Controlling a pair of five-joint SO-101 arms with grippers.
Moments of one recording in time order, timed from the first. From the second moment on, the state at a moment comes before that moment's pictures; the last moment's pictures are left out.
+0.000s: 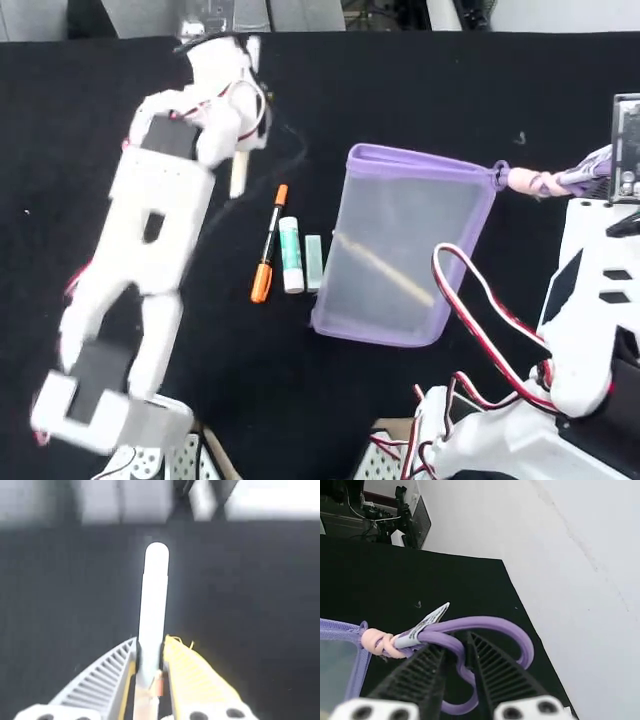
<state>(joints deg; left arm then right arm) 10.8 -6.4 -9.2 57.4 9.6 33.0 -36.7 -33.1 99.6 28.6</state>
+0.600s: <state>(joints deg) 30.0 -65.5 47.1 -0.3 14.4 33.0 -39.9 -25.2 99.6 28.6</state>
